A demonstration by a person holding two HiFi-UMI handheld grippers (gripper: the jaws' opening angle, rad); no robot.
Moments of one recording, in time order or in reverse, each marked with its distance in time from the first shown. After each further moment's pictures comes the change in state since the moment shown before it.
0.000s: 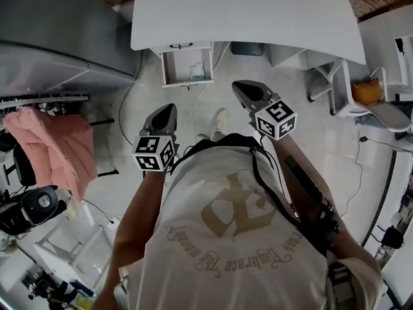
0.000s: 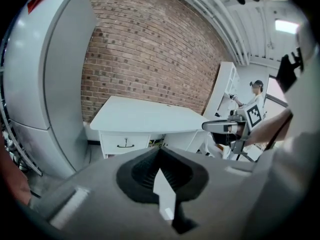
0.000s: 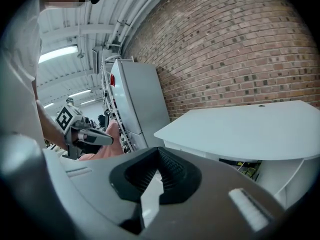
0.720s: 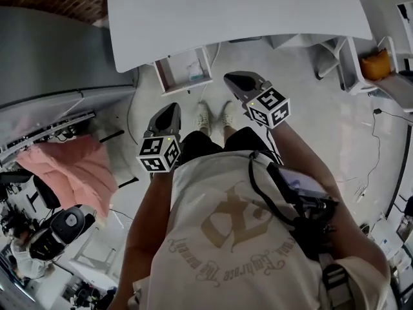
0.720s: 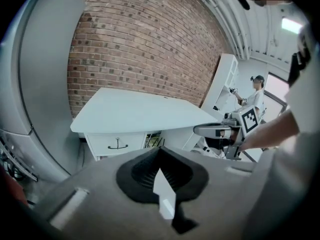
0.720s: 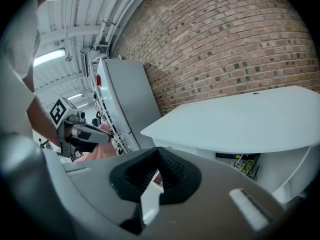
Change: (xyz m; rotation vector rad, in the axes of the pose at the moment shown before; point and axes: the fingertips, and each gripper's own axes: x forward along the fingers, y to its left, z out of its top) left arm 0.095 0.012 0.016 0.019 0.111 -0.065; right arm 0.055 -0.079 -0.025 0.089 0.022 -0.054
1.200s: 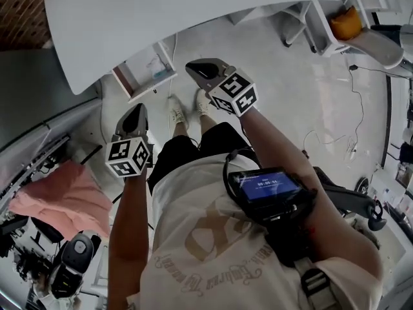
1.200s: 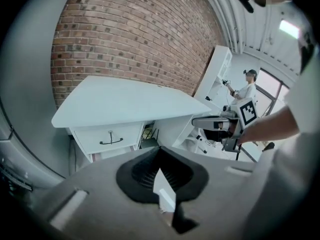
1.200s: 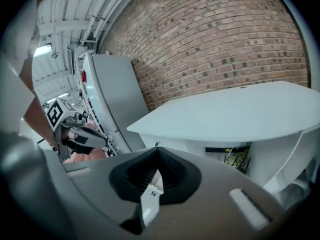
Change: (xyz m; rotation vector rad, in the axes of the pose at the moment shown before) left arm 0.049 0.031 -0.024 0.056 0.115 -0.106; right arm 0.030 -0.030 -0.026 0.062 0.016 -0.121
